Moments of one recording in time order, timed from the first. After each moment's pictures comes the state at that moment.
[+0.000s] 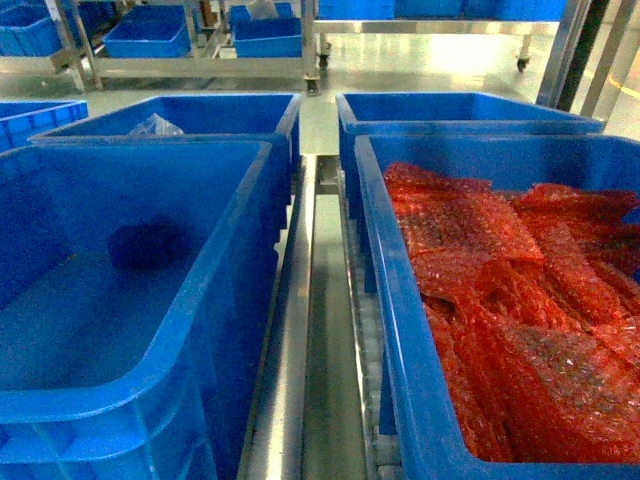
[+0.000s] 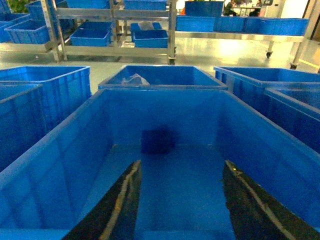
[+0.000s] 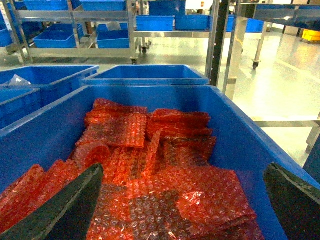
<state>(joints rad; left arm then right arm) 0.00 0.01 0.01 0.00 0.00 -0.01 0.00 0.01 0.01 0.00 0.00 0.00</state>
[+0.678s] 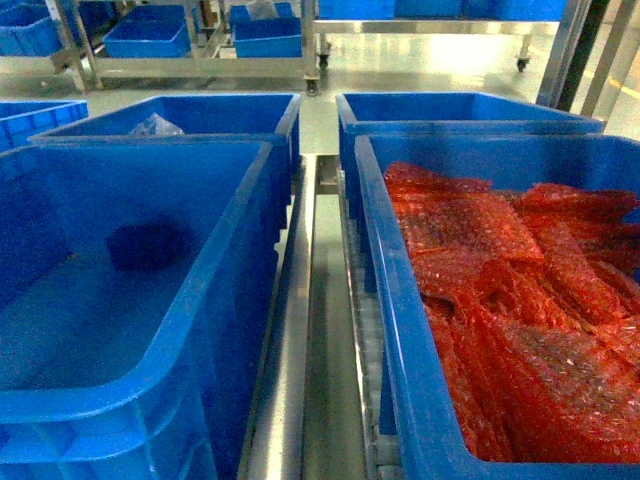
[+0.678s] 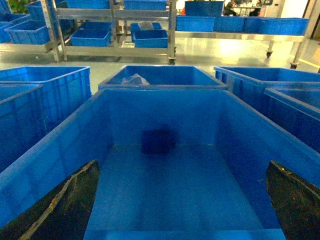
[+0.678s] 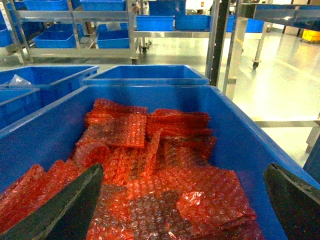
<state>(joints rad) 0.00 0.01 0.01 0.00 0.00 -0.01 0.00 0.01 0.01 0.00 0.00 0.00</state>
